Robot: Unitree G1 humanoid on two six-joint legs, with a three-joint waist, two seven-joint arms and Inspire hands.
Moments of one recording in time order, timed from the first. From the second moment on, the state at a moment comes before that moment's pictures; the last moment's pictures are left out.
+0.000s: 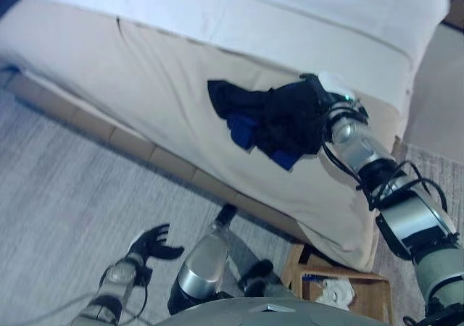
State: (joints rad) left arm -0.12 0.39 -0.18 1.02 -0.16 -0.18 -0.10; right arm -0.97 -0.57 0.55 0.84 -0.44 0.16 -0.13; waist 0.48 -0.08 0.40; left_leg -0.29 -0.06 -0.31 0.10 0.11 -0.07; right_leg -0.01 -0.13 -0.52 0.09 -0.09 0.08
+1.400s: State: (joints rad) left arm -0.10 0.46 -0.11 1.00 -0.11 -0.15 -0.01; right arm -0.92 -0.72 0.21 0.05 -0.16 0.15 -0.45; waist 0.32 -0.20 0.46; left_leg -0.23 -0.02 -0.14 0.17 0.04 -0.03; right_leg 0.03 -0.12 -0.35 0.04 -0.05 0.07
